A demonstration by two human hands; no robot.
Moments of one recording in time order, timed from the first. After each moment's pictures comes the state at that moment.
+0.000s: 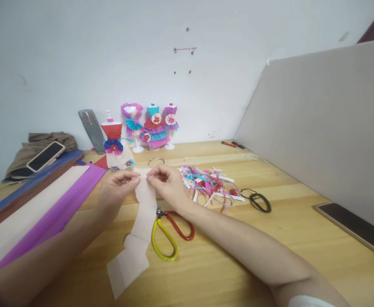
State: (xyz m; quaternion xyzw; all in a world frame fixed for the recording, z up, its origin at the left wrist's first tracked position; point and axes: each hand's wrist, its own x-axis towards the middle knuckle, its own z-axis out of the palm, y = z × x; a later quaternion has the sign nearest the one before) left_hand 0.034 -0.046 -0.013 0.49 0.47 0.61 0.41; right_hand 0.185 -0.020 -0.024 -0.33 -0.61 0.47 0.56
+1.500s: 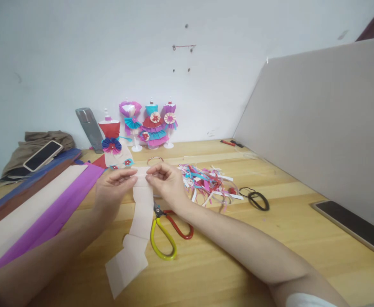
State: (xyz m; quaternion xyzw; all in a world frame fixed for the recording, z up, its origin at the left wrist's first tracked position) left_hand 0.038 -0.049 -0.014 0.49 0.46 0.64 0.37; right_hand 0.181 -0.024 -0.023 -0.33 -0.57 0.46 0.59
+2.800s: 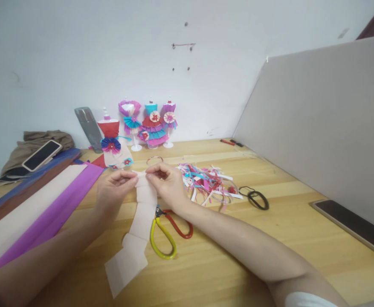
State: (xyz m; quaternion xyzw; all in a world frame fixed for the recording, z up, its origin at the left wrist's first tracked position) left_hand 0.039 -0.048 -0.017 0.47 0.47 0.64 0.40; right_hand 0.183 -0.020 -0.030 -0.35 -0.61 0.39 0.60
